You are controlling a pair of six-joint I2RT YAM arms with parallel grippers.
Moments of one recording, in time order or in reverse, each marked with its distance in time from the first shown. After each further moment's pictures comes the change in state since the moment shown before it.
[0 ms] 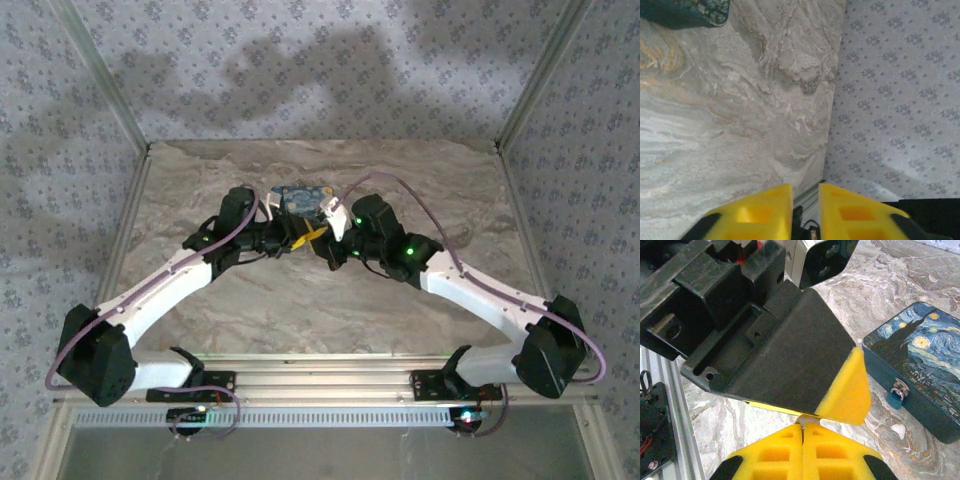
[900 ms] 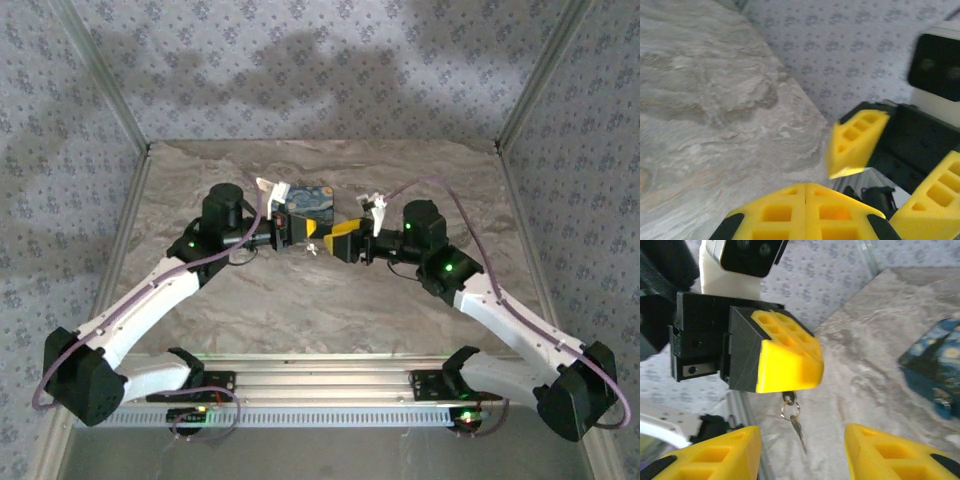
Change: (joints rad) left arm -0.004 -0.111 0.024 0.100 0.169 0.644; right arm -0.162 -0.240 -0.180 0.212 -0.301 0.343
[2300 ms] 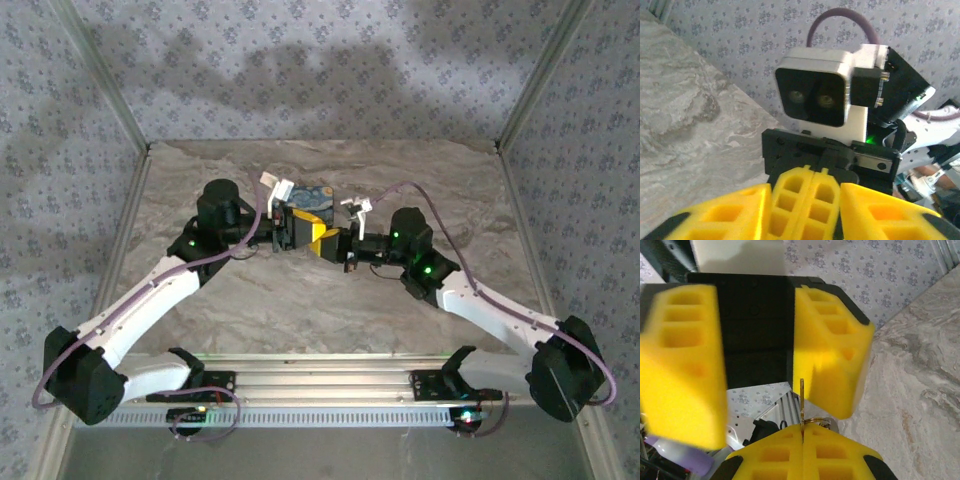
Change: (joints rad) left arm -0.008 0.005 0.015 0.142 0.192 -0.043; right arm 0.068 0.111 -0.087 0.379 -0.104 0.198
